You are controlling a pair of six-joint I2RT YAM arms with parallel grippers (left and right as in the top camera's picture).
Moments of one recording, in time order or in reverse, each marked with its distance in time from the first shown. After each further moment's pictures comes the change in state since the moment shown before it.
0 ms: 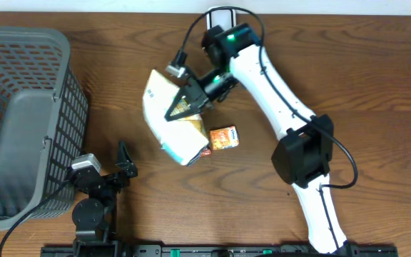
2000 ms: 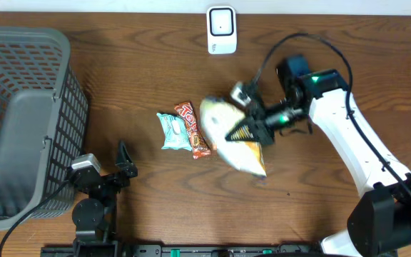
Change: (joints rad) left arm 0.000 0.000 0.000 0.000 0.000 0.000; right arm -0.246 -0.679 -0.945 0.558 0.354 -0.174
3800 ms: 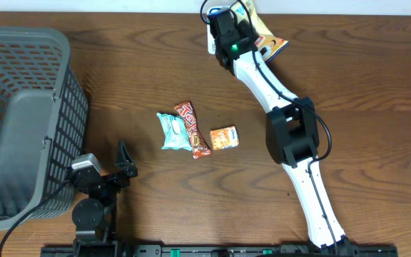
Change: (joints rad) left arm 0.000 0.001 0.000 0.000 0.000 0.000; right arm 0.127 0.970 0.961 0.644 1.690 0.002
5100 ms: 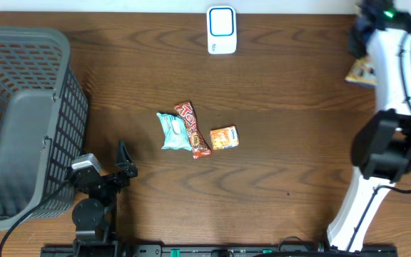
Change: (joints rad) left arm 0.000 0.000 0.000 0.000 0.000 0.000; right arm -0.616 -0.417 -0.238 -0.457 -0.332 0.439
